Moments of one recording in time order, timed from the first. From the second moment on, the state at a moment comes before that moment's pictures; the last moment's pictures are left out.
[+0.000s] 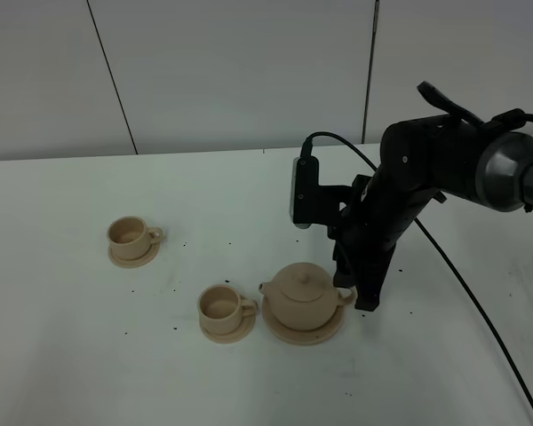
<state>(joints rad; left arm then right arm) 0.00 -0.01 -0.51 0.01 1.04 0.05 0.51 2.05 -1.54 0.25 0.81 -1.21</state>
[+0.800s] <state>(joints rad) 0.00 -0.01 -0.51 0.01 1.04 0.05 0.51 2.10 -1.54 0.25 0.82 -1.21</state>
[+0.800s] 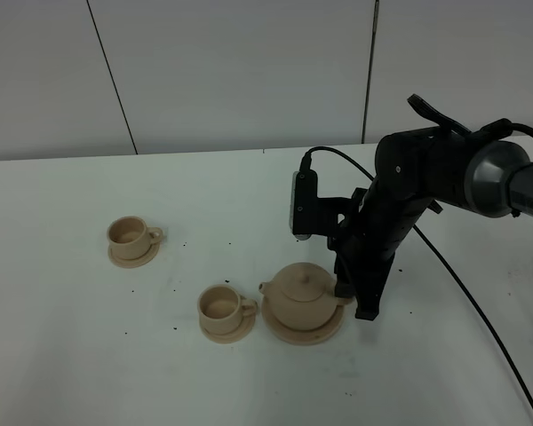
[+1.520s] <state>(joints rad) 0.00 -0.01 -0.51 0.01 1.04 0.05 0.51 2.11 -1.54 0.17 0.83 -1.19</state>
